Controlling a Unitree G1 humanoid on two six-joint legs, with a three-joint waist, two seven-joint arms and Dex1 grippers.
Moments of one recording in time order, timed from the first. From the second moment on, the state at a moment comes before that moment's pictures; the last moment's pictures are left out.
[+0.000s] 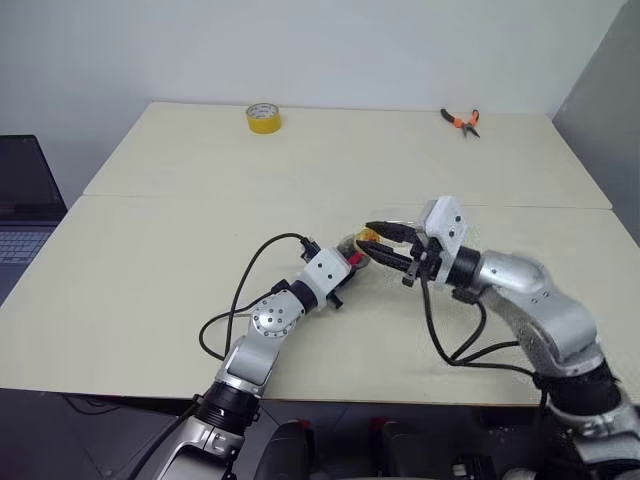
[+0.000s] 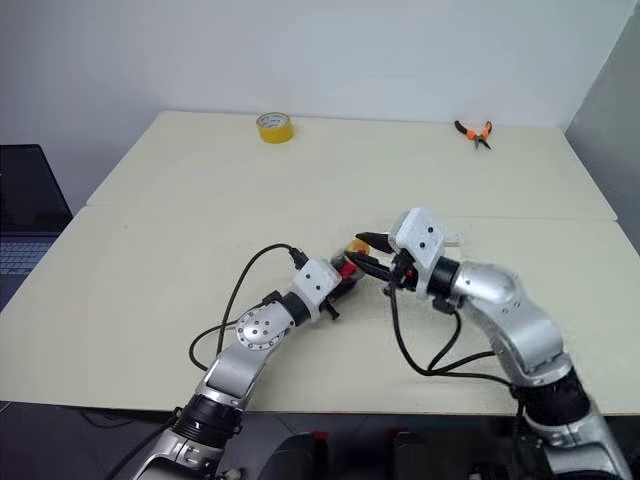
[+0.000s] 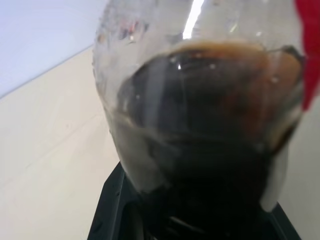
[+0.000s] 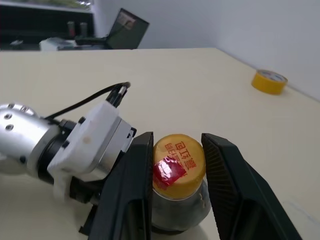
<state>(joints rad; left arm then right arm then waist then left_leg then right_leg) -0.33 0.22 -0.27 0.06 0.14 0.02 -0.42 -0.48 -0.60 0.21 -0.32 0.38 0.33 0.76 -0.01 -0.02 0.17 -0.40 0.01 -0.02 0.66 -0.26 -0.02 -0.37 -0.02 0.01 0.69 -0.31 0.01</state>
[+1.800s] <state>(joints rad) -0.34 0.17 -0.26 0.05 0.14 0.02 -0.42 -0.32 -0.33 0.15 -0.74 0.46 0.83 0.19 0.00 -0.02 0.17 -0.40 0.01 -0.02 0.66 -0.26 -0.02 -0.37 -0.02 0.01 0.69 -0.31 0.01</state>
